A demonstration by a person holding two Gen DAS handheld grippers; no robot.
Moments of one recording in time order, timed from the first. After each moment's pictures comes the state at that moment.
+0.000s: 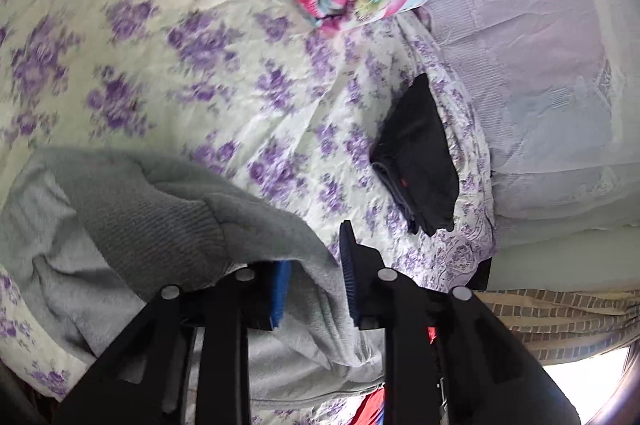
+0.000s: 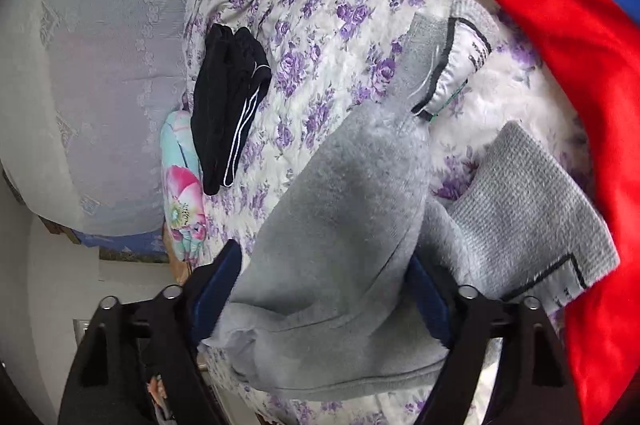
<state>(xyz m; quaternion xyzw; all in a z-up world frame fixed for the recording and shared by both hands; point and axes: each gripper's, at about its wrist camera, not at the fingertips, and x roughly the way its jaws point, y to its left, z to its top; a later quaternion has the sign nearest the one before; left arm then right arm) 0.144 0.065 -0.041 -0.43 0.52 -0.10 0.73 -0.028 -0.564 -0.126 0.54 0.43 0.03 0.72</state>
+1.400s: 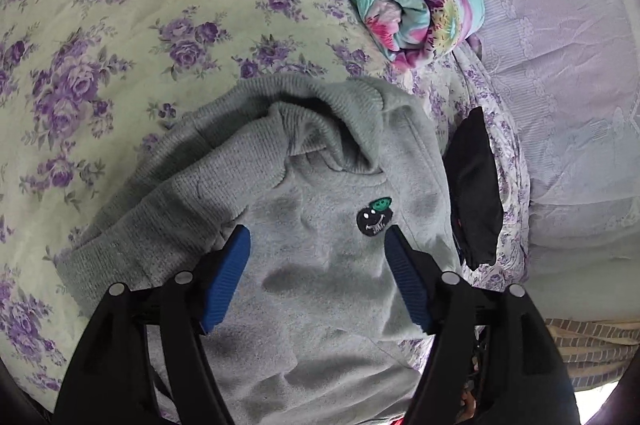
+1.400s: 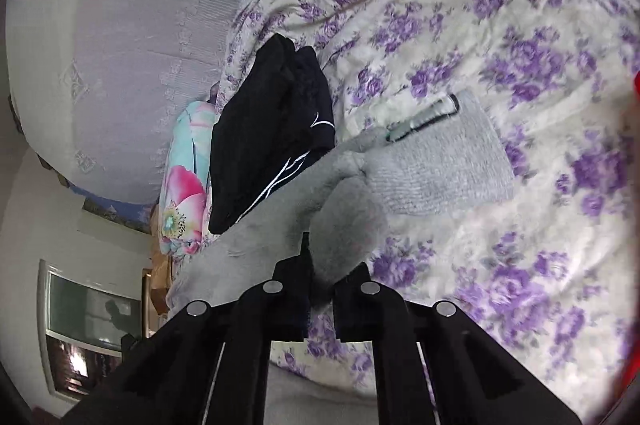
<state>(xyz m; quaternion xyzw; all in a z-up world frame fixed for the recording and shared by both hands) 0.155 0.110 -0.090 -0.41 0.54 -0.03 0.73 0.093 -0.589 -0.094 0.41 0.42 0.06 0.81</state>
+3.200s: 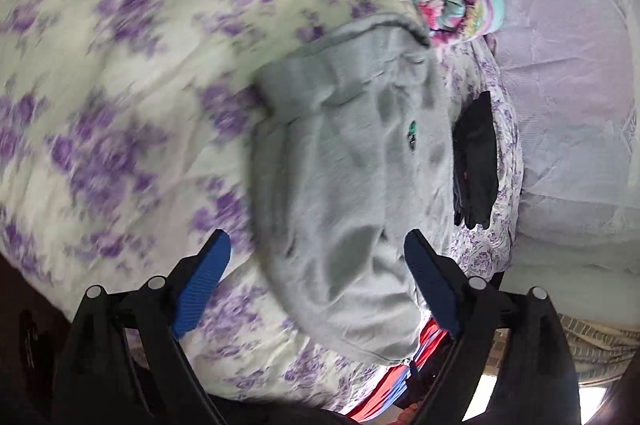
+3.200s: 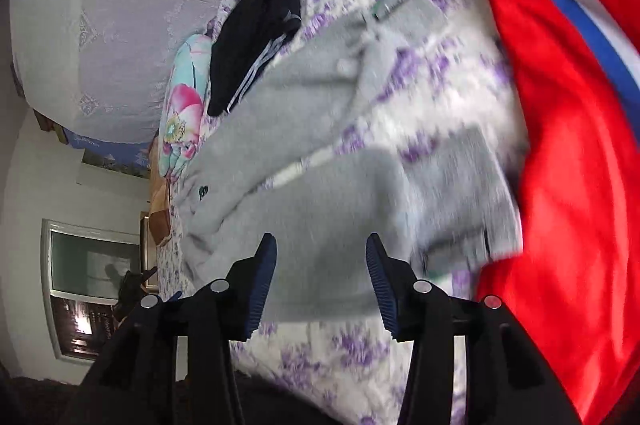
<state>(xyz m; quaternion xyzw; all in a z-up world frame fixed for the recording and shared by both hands) 0.015 0.150 -0.095 -0.48 0.57 -0.01 0.66 -0.095 -0.566 -0.107 0.42 0.51 0.11 0.74</state>
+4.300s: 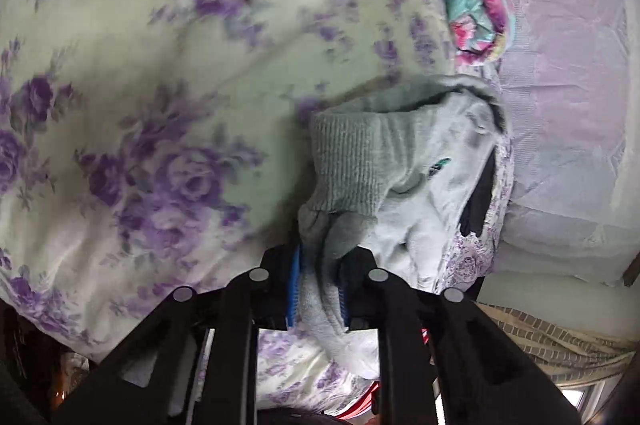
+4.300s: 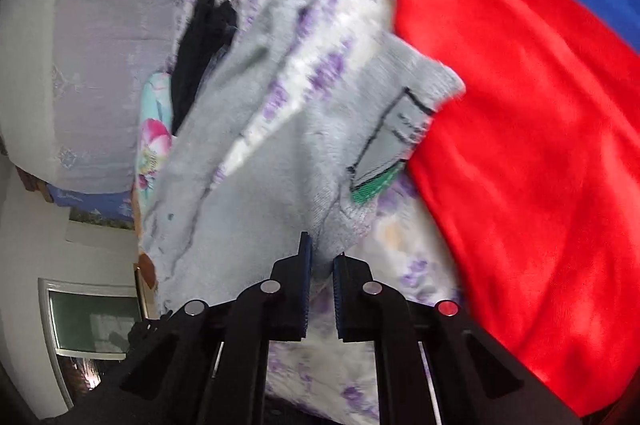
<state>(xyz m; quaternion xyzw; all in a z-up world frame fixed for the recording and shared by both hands) 0.000 0.198 -0.164 -0.53 0.56 -0.03 0.63 -0.147 -0.558 -0.170 0.48 0.50 0.00 0.72</state>
